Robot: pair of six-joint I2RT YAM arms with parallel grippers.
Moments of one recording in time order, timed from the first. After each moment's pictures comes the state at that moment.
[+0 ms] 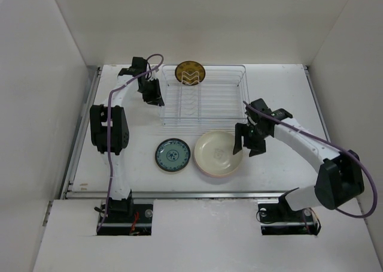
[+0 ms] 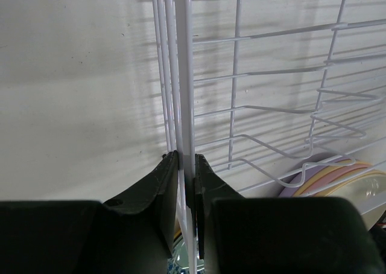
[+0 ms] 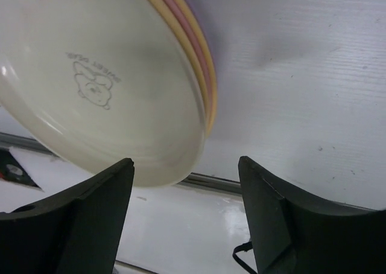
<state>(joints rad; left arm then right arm) -0.12 2.09 1.80 -0.86 0.37 -0.24 0.43 1.39 1.05 -0.93 -0.20 0.52</state>
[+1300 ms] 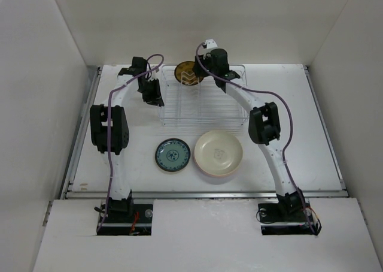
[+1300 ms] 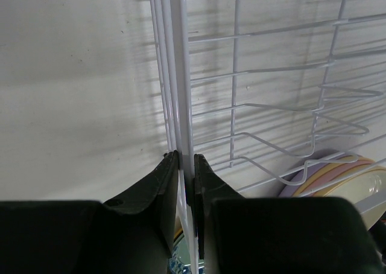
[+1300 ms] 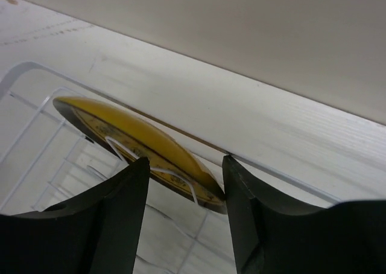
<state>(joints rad) -0.12 2.09 1.80 -0.87 0.38 -0.22 0.43 2.61 2.41 -0.10 -0.10 0.11</state>
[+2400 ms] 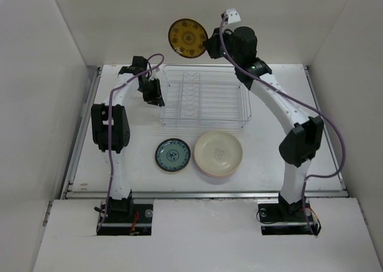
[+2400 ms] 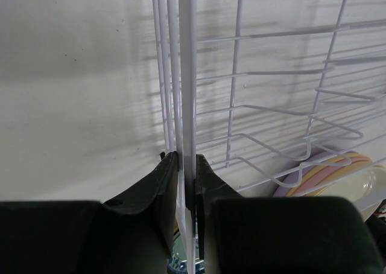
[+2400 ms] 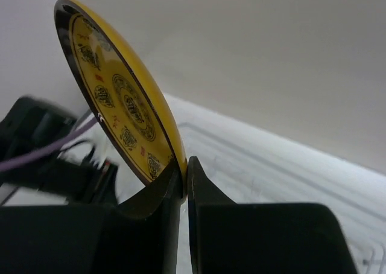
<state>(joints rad) -0.12 2.13 1.85 -0.91 0.39 -0.22 0.47 1.97 2.02 -0.07 -0.10 0.19</state>
